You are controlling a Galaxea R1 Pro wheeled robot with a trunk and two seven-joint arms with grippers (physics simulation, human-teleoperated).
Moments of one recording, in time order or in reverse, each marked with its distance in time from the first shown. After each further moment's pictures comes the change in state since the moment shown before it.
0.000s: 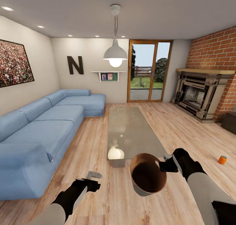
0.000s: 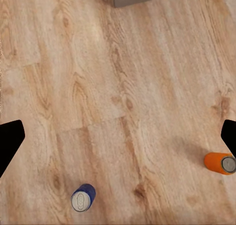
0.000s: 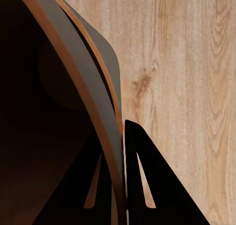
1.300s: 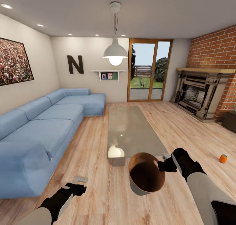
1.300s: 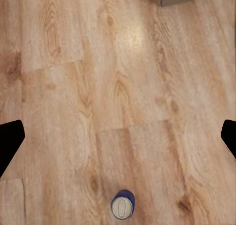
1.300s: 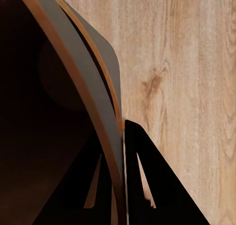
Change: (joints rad) left arm 0.000 0.111 0.015 0.139 -0.007 -0.206 0.009; right arm 0.000 0.008 -0.018 -0.001 0.007 0.000 0.033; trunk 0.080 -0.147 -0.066
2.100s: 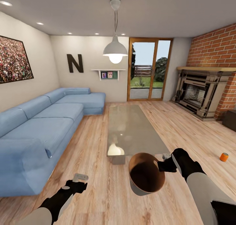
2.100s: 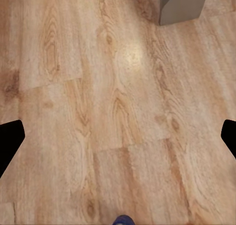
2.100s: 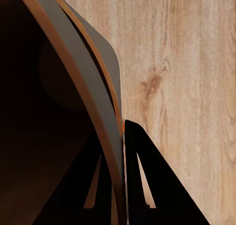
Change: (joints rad) left arm 0.000 -0.001 0.000 0.001 -0.002 -0.092 0.000; right arm 0.000 0.001 0.002 0.000 0.003 -0.001 0.000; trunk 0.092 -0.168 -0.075
